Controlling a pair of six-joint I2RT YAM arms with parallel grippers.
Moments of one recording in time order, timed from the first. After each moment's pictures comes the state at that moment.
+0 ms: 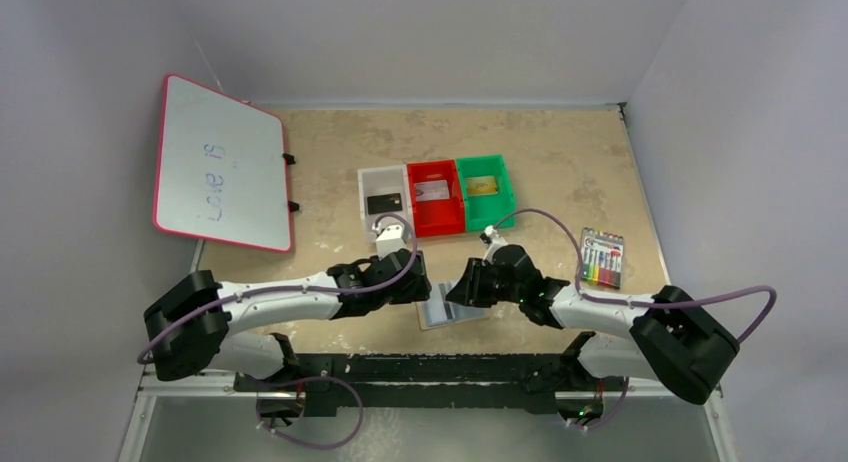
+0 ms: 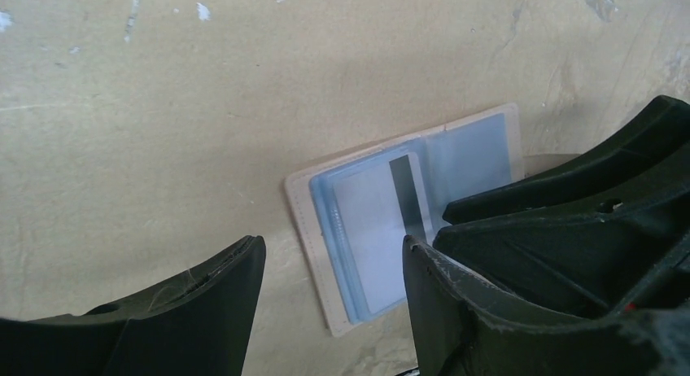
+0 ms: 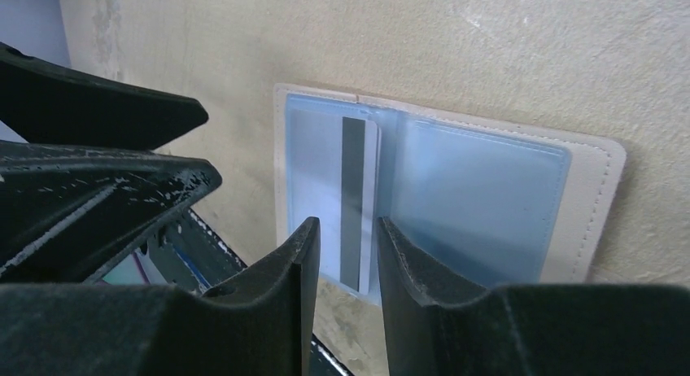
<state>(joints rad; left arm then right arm) -1.07 1.31 0.68 -0.25 -0.38 -1.02 0.76 1.23 0.31 0.25 -0.21 0.85</state>
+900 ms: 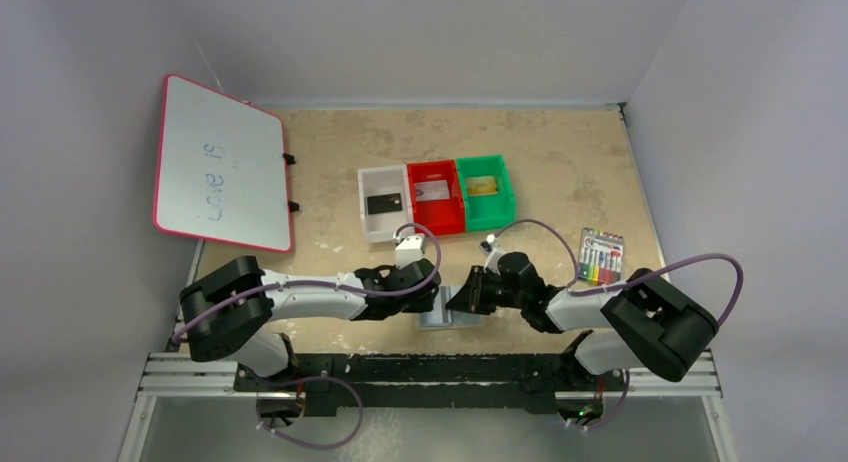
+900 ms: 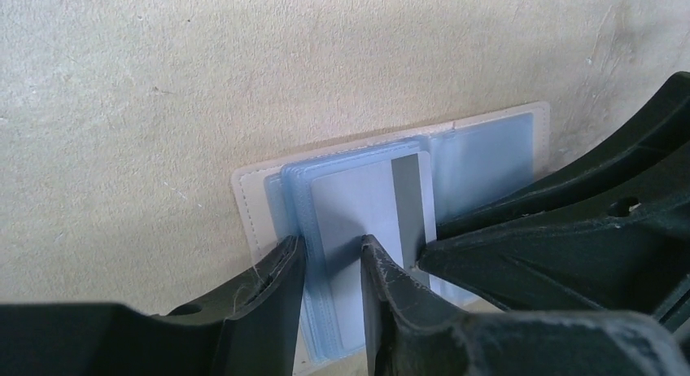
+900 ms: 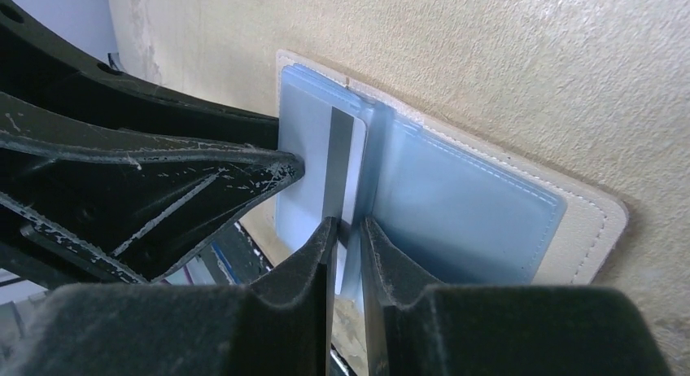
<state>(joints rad) -1.13 1.51 0.71 -0.16 -0.33 -1.04 0.73 1.37 0.20 0.56 -0.35 0.93</state>
